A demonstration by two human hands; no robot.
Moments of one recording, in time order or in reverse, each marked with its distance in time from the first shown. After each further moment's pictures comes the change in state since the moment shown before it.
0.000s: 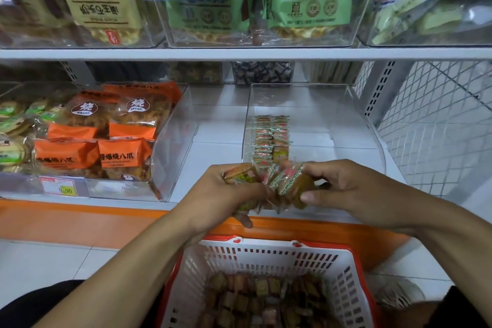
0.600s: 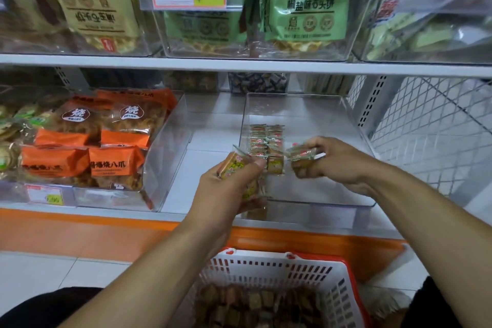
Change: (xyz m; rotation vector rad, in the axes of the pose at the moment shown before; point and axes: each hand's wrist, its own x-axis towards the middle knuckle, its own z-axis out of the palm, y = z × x) left_hand 0.017 0.002 0.026 -0.431 0.301 -0.023; right_hand 0.060 0.026 -0.039 0.179 0.361 0.286
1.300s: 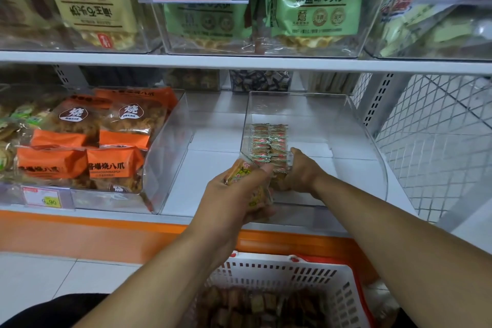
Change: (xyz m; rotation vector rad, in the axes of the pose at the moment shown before) left_hand 0.007 -0.009 -0.002 -0.023 -0.017 -0.078; right_hand 0.077 0.041 0.057 -0.424 0.111 0.181
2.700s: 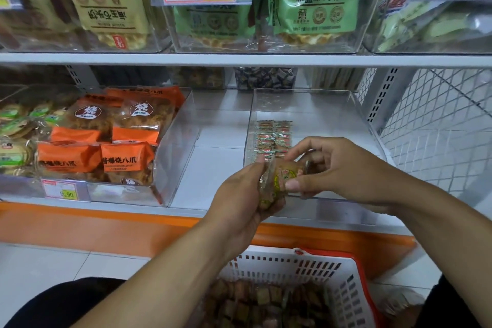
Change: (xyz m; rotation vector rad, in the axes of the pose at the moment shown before) left_hand -0.006 -0.001 0.013 -0.083 0.017 -0.121; right_hand -0.130 -0.019 -0.065 0.520 -0.252 -0.470
